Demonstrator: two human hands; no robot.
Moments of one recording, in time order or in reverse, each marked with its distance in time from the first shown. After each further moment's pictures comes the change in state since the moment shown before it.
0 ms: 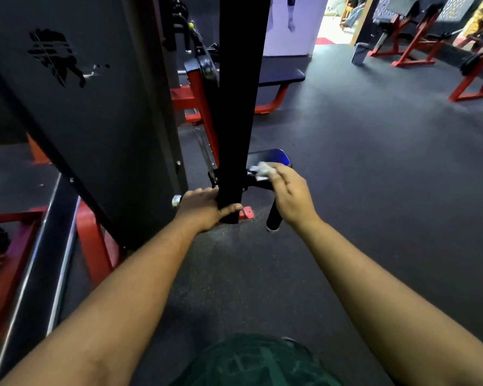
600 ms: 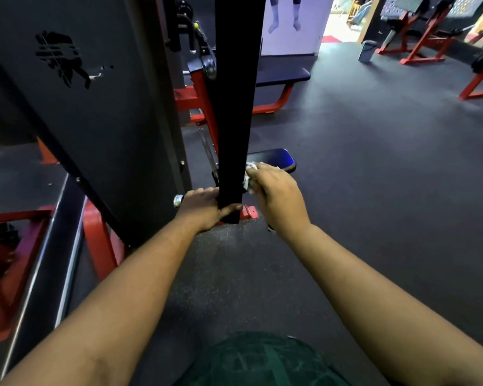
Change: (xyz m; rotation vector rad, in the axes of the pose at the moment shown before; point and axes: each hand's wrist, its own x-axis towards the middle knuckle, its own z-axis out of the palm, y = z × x) left_hand 0.001 0.000 0.000 0.030 -0.017 -0.001; right_hand 0.000 0.007 0.018 -0.459 0.054 -0.447
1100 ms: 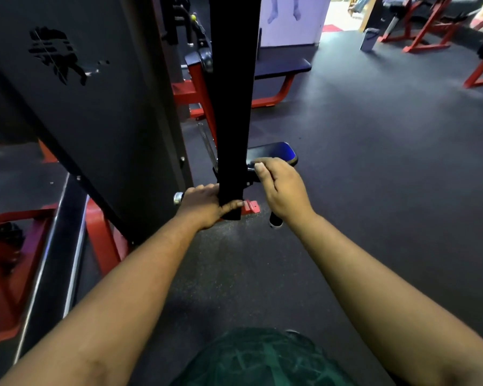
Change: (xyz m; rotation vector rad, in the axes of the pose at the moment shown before) left_hand -0.004 0.002 -0.006 0.008 -0.017 0.021; right_hand 0.007 0.003 -0.005 0.164 -0.099 0.300
